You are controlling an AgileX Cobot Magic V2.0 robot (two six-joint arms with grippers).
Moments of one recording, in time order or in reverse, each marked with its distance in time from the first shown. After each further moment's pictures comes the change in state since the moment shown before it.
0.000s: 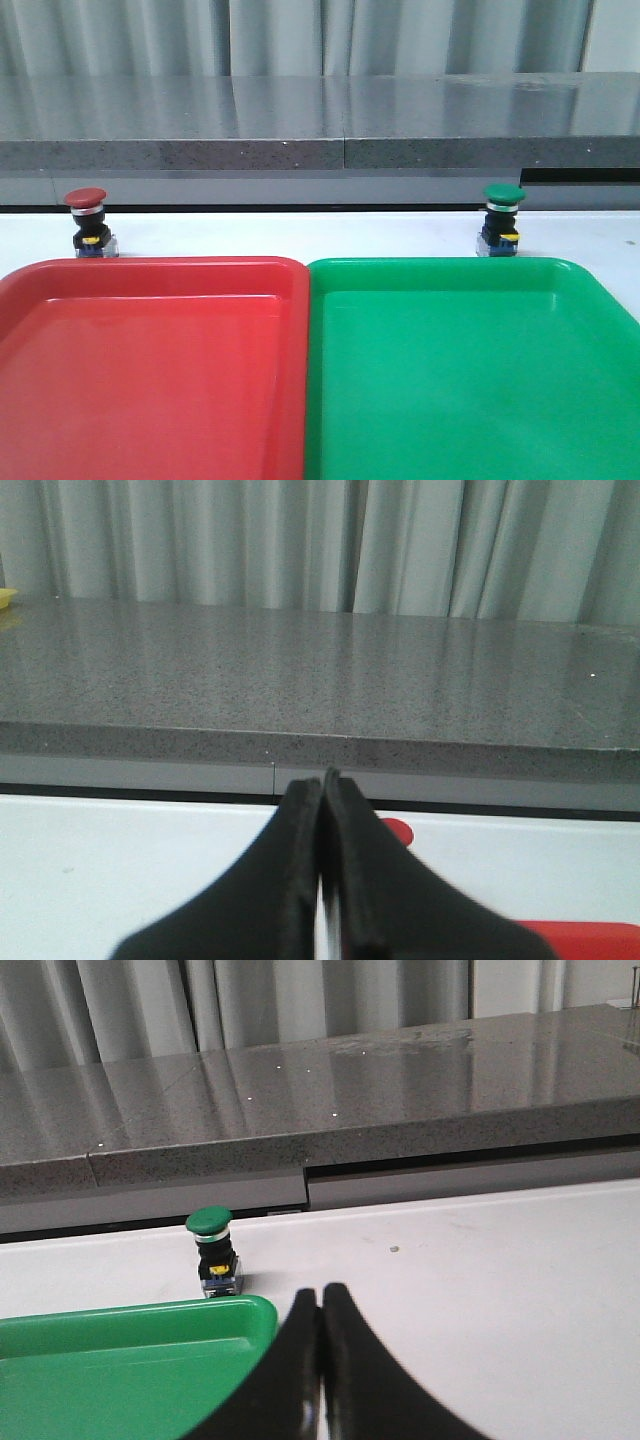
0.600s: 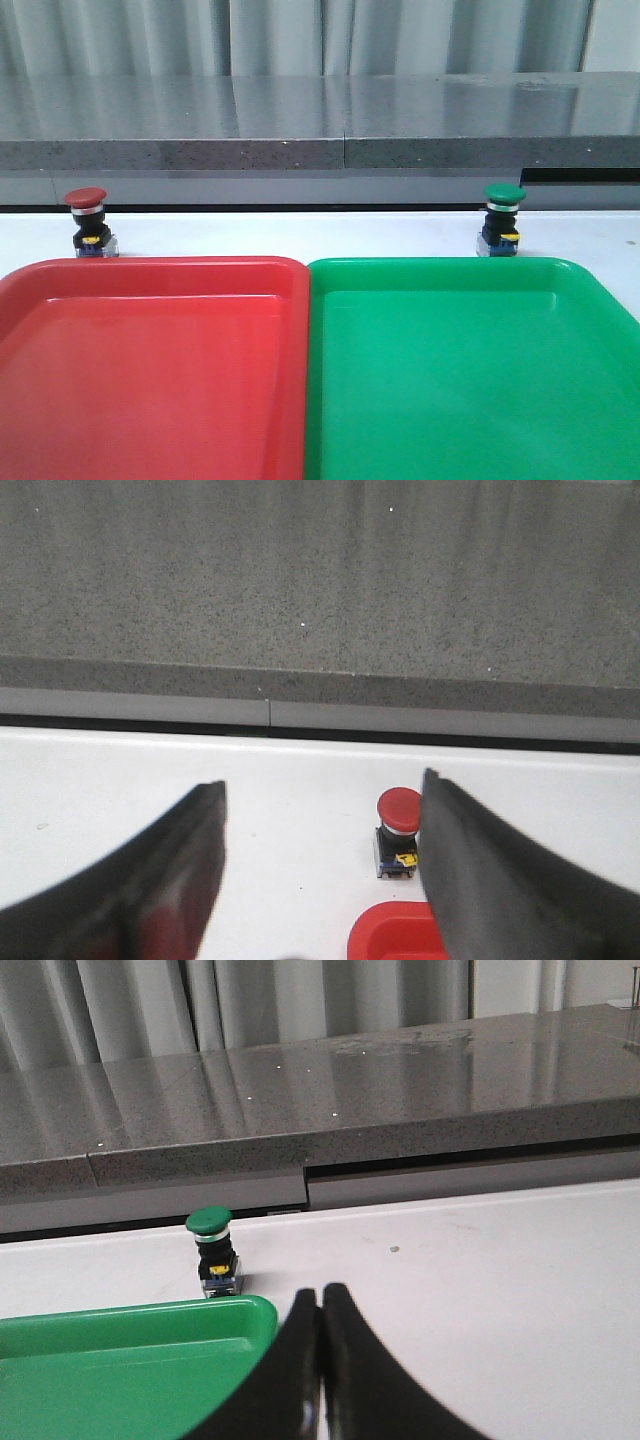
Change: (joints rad) left arm 0.000 0.611 -0.402 0.000 0.118 0.000; right arm 0.000 0.000 0.000 0.000 0.000 0.000
